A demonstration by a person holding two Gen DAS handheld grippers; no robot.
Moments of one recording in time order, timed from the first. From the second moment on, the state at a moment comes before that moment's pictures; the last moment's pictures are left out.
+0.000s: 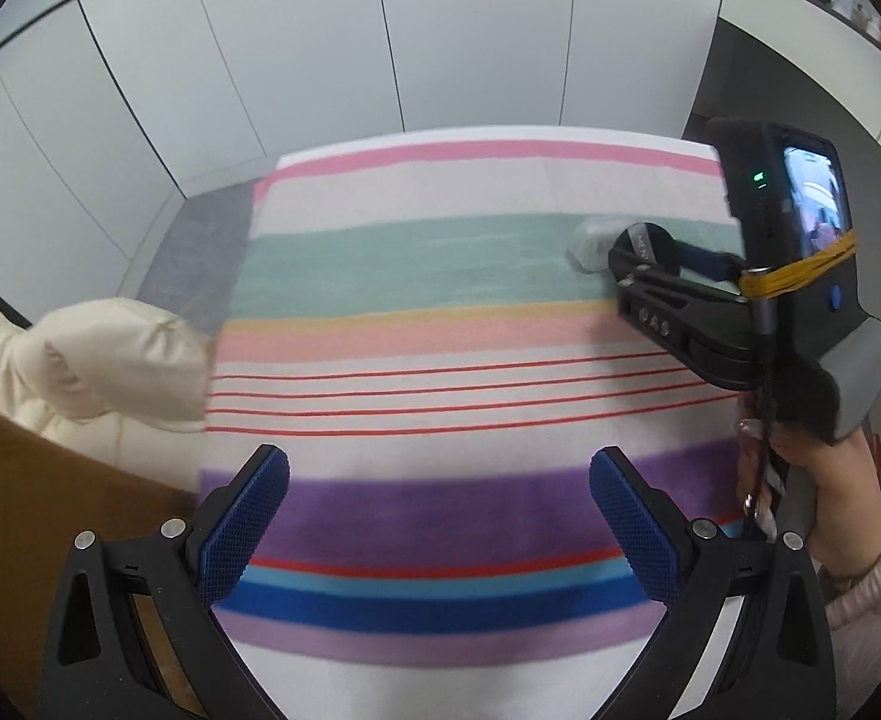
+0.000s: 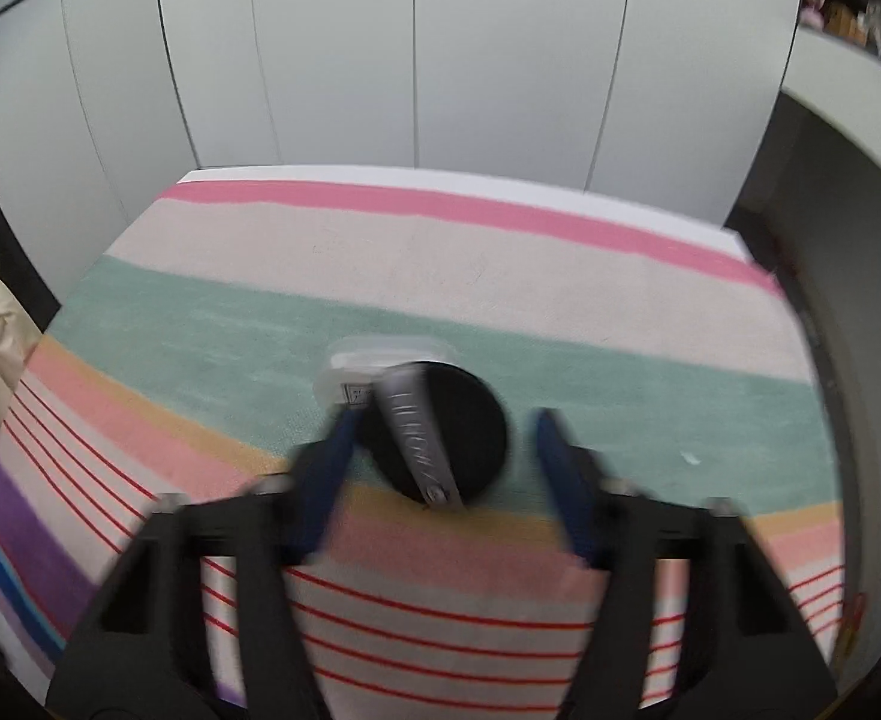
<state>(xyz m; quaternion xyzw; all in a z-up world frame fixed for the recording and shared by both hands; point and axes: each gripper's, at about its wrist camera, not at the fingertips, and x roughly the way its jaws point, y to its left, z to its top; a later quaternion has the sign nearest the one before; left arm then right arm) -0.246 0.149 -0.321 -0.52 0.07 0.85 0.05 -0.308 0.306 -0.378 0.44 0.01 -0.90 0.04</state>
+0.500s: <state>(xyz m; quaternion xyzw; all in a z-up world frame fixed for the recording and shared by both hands) -0.346 0.240 -0.369 -0.53 0.02 0.84 0.07 -0.272 0.412 -0.366 0.44 -0.06 -0.90 -0.02</state>
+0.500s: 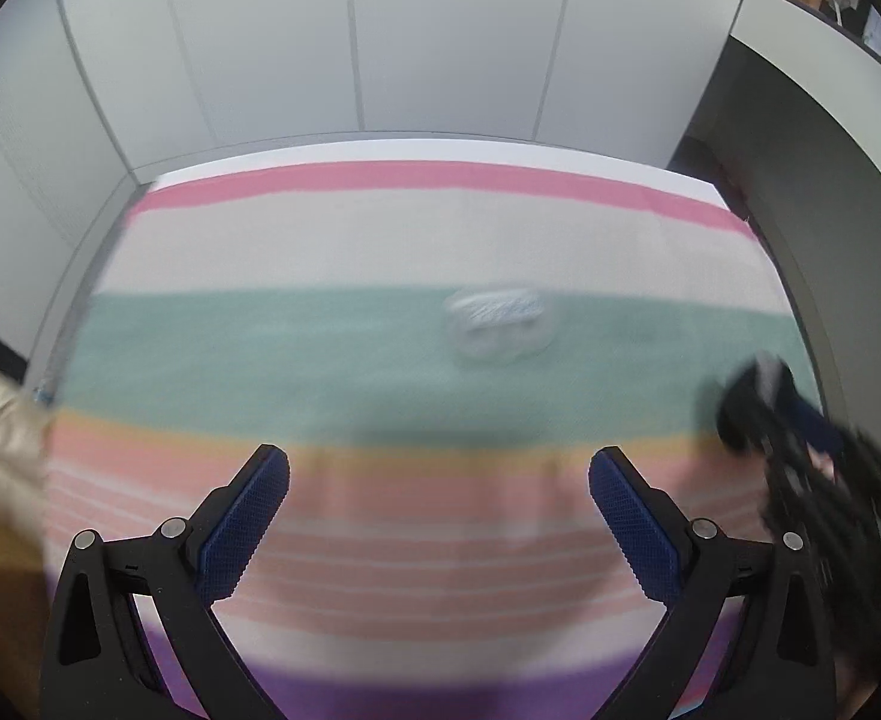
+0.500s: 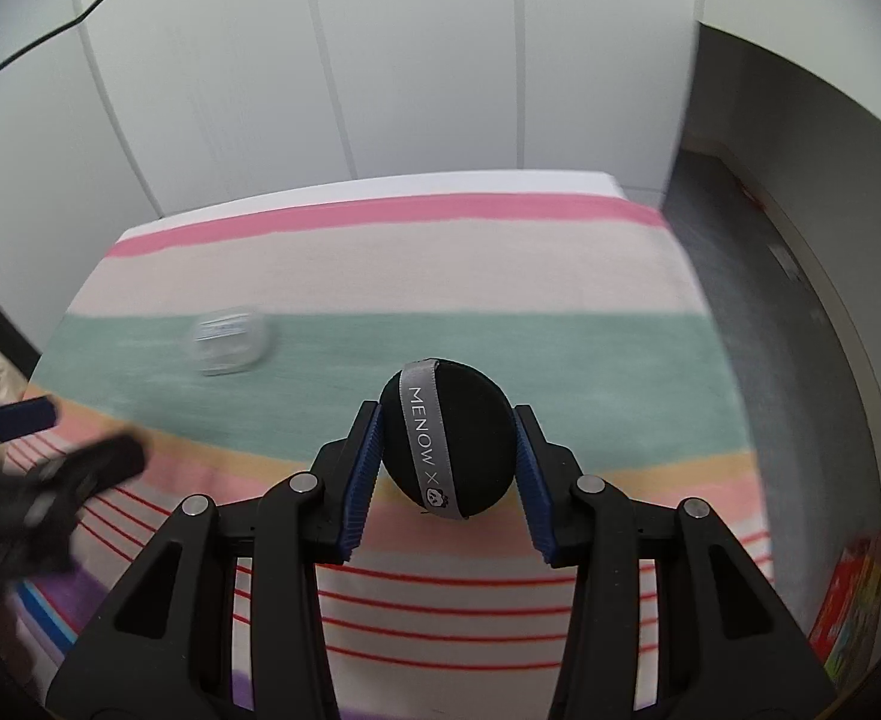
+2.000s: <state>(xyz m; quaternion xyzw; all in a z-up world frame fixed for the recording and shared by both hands) -0.354 0.188 -0.184 -0.41 0.05 0.91 -0.04 -0.285 0.384 -0.180 0.43 -0.01 -0.90 -0.05</state>
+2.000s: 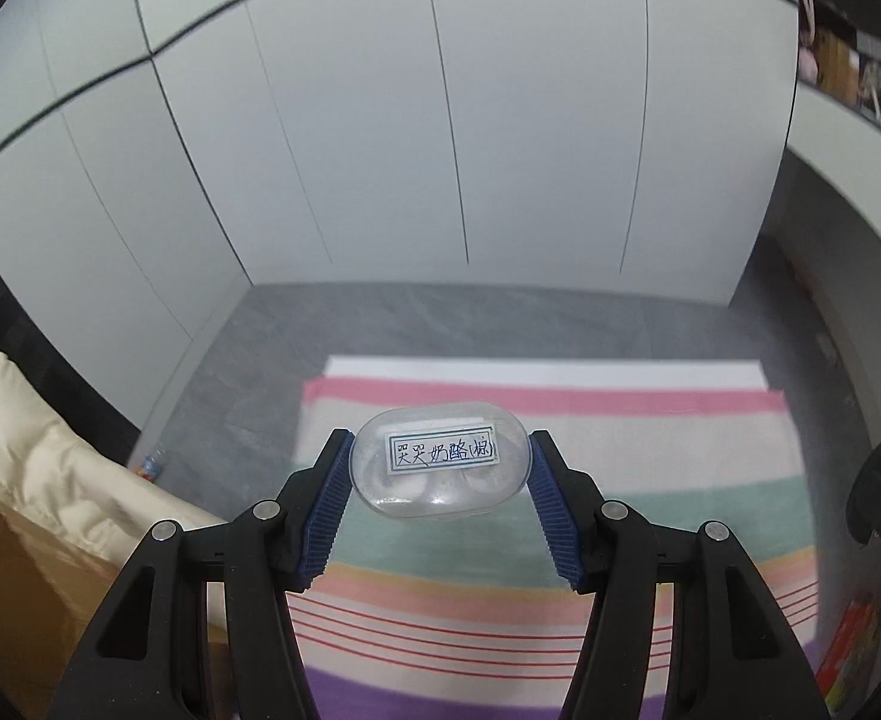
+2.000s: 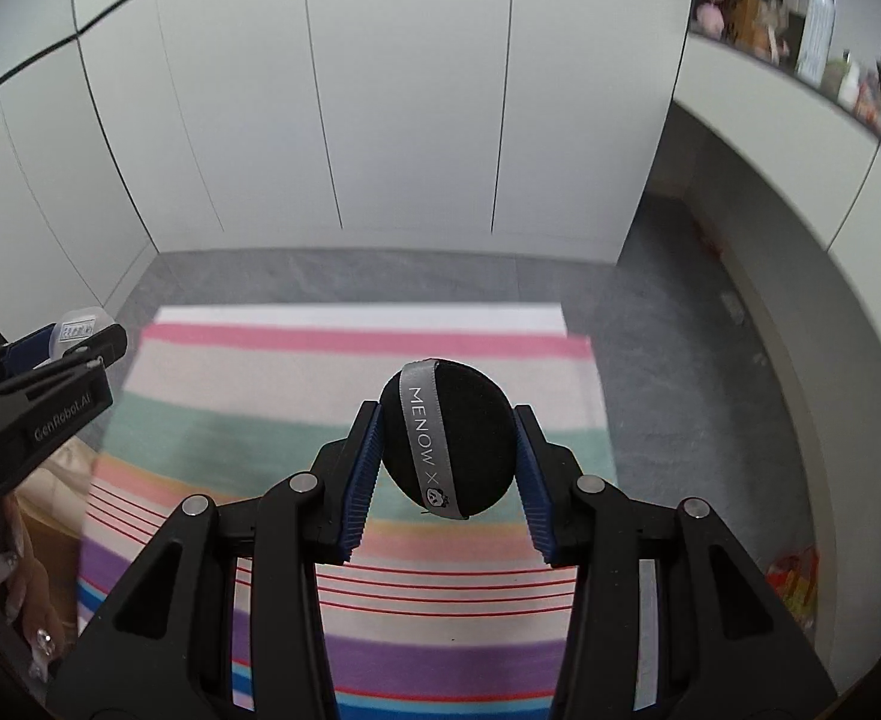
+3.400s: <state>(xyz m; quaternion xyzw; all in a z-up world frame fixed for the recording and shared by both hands) -0.160 0.154 -0.012 -0.35 0.08 0.93 -0.02 -0.130 0.342 0.004 0.35 0.01 -0.93 -0.03</state>
